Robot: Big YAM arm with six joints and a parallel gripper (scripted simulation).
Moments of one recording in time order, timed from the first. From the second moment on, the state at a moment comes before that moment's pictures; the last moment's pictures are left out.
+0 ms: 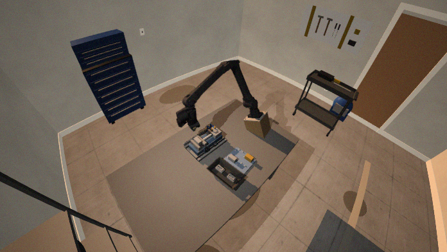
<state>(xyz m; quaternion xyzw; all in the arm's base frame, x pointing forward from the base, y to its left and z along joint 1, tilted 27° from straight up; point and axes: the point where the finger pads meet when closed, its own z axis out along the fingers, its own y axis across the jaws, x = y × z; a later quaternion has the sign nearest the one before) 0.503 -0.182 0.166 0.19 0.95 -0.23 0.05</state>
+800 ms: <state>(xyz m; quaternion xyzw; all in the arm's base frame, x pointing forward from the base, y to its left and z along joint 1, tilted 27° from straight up) 0.503 -0.181 0.166 0.06 0.97 -0.23 0.02</state>
